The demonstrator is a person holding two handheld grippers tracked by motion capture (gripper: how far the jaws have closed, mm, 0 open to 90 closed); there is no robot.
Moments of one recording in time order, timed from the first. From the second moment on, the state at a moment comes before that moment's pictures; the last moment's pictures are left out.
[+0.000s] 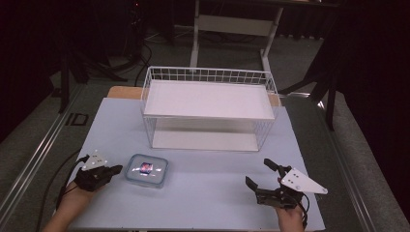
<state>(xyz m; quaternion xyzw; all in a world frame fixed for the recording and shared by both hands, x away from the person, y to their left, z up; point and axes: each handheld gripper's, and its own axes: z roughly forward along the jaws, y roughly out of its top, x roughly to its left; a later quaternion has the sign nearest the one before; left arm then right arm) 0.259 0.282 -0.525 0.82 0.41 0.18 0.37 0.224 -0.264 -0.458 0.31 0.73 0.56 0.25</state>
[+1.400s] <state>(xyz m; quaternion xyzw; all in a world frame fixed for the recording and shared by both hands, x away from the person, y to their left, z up) 0.281 0.154 -0.524 0.86 0.32 0.10 0.37 0.225 -0.266 -0.461 0.30 0.73 0.56 0.24</state>
